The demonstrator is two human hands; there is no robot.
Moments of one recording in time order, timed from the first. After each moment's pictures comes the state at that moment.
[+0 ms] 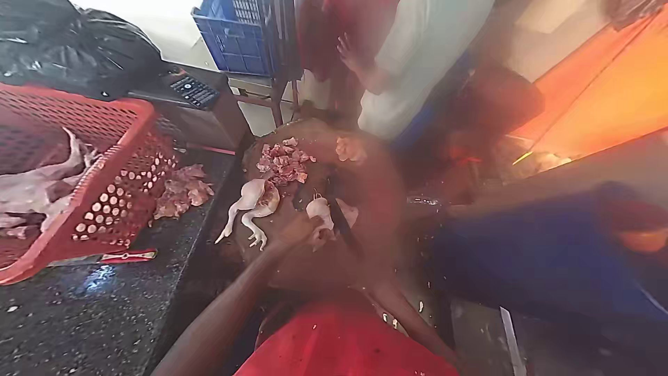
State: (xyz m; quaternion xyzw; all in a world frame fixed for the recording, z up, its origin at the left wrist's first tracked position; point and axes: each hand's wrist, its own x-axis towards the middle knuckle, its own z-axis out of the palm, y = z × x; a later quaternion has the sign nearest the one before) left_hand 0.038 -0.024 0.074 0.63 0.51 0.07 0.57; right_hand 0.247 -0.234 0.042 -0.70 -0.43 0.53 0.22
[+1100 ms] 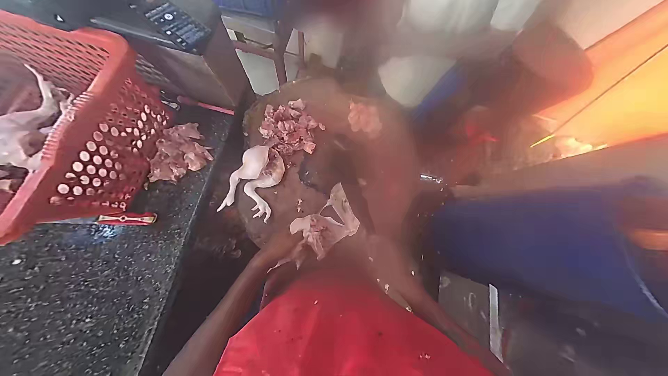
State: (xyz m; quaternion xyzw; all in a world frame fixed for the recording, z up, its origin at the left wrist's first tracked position) left_hand -0.042 -0.086 -0.030 0.52 0.57 -0.01 0.64; right_hand 0.232 -0.200 0.060 -0.64 -0.52 0.44 0.34
